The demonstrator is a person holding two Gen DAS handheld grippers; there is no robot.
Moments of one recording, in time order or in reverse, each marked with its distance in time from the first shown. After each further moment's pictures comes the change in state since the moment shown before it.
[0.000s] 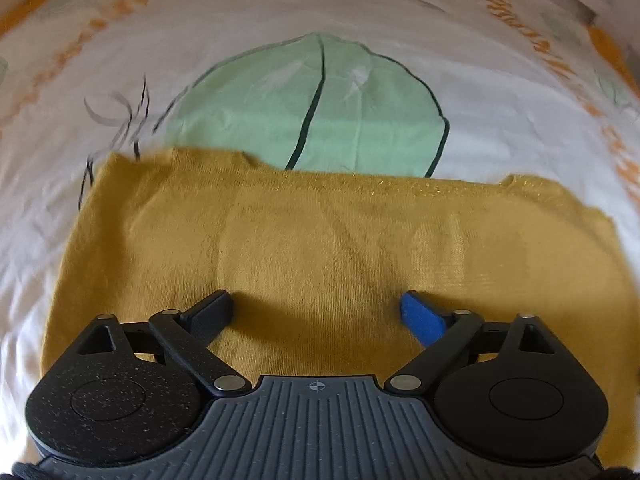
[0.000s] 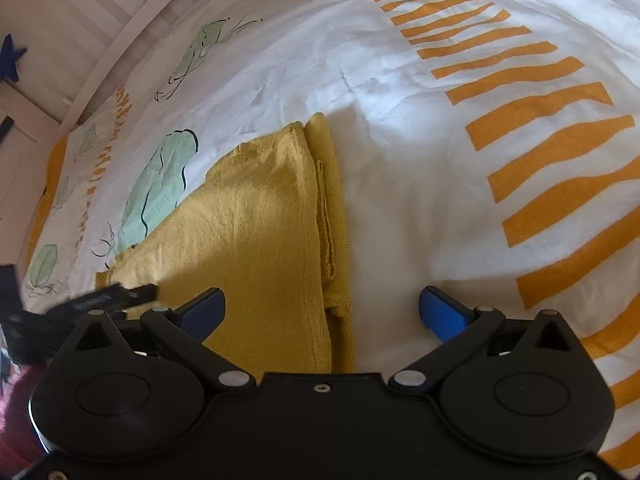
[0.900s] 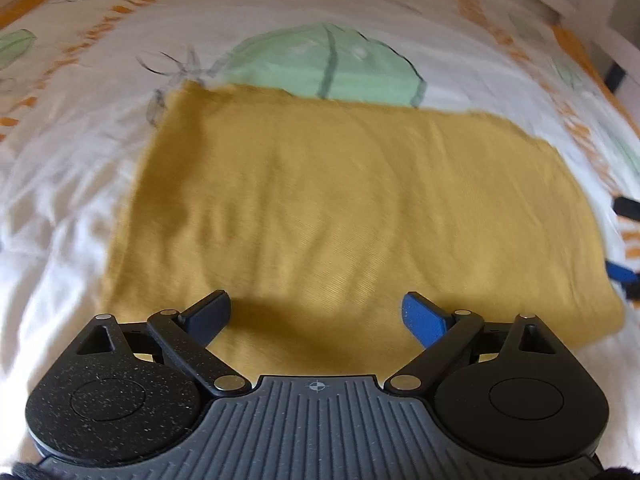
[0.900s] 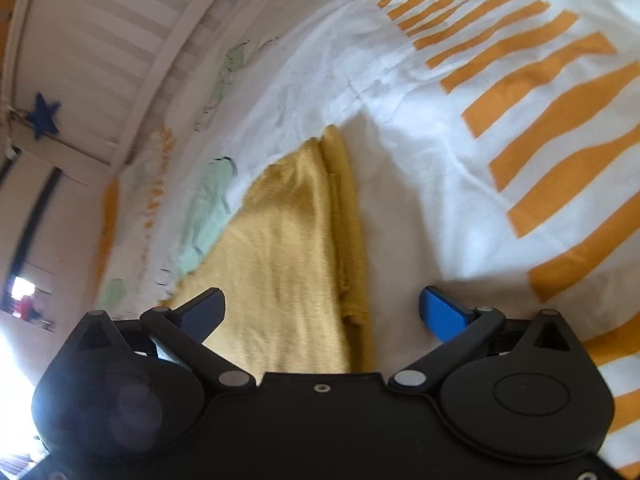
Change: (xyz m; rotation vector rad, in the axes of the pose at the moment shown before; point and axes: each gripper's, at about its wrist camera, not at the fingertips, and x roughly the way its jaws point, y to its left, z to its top) left arm -0.075 0.050 -0.087 -0.013 -0.028 -0.082; right arm -0.001 -0.032 0.002 0.138 -0.008 0.246
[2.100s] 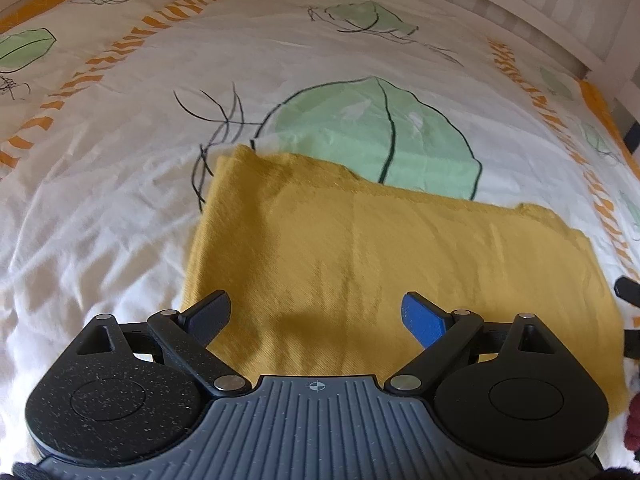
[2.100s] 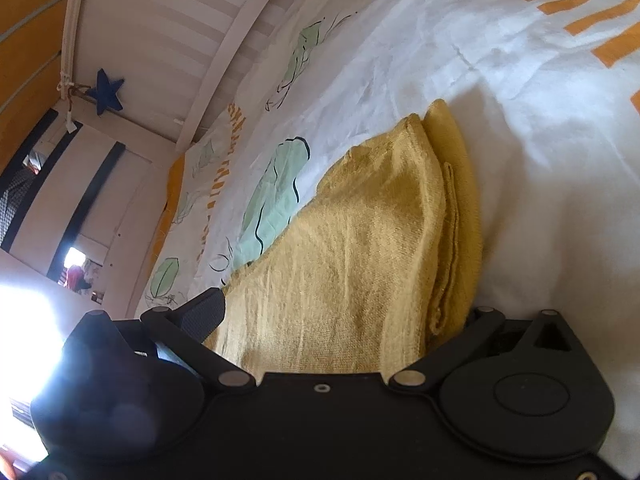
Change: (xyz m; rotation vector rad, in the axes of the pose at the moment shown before) left arm 0.016 0.048 0.058 -0.087 -0.061 -0.013; right arm 0.048 0.020 0.005 -0.106 0.037 0.197
